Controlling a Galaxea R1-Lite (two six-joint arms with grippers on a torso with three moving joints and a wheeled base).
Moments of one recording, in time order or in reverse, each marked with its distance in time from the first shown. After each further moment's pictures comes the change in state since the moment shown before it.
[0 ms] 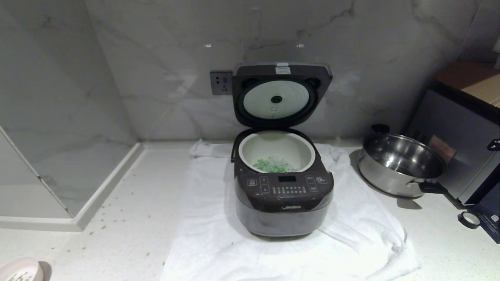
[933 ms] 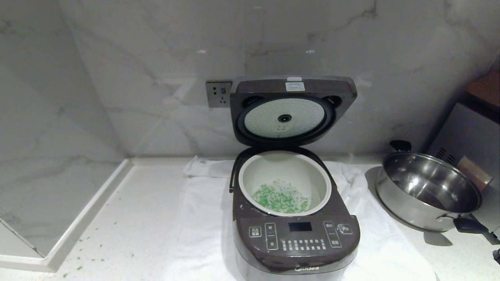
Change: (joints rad) left arm 0.000 0.000 0.000 0.001 0.000 0.002; right arm 0.000 0.000 0.000 0.000 0.000 0.000
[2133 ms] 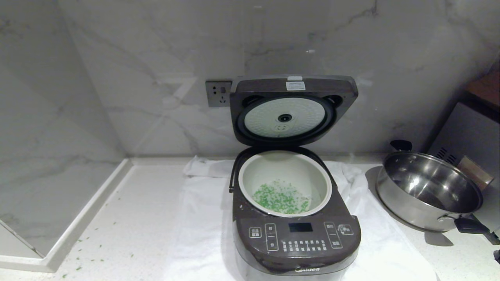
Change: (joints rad) left arm 0.027 0.674 -0.584 0.814 0.315 -0.132; right arm 0.000 0.000 0.000 -0.001 0.000 -0.001
